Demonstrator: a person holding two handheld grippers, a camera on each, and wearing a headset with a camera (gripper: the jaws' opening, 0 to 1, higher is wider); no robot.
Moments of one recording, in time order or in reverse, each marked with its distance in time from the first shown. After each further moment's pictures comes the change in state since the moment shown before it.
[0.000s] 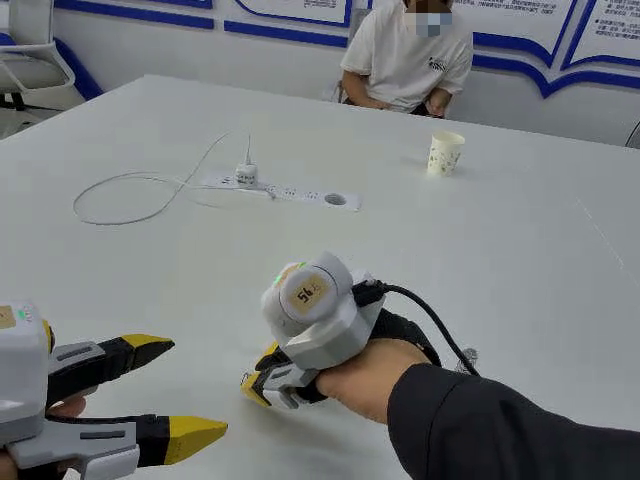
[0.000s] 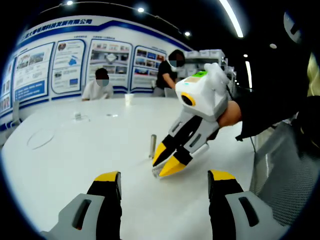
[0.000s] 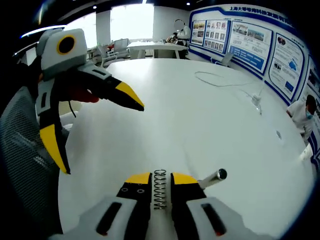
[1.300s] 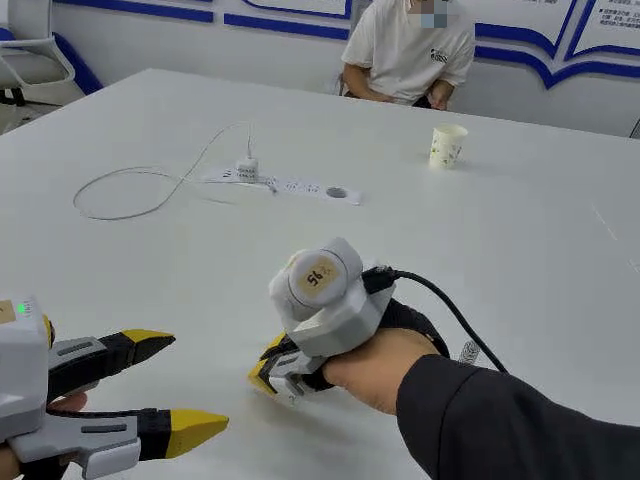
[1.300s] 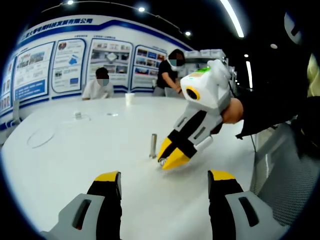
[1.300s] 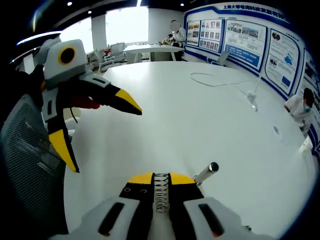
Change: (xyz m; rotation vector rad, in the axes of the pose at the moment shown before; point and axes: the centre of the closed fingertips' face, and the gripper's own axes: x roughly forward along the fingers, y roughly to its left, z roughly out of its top) left arm 0.000 0.001 -0.001 -0.004 0.003 0.001; right arm -0.020 -0.002 -0.001 0.054 -0.033 -0.009
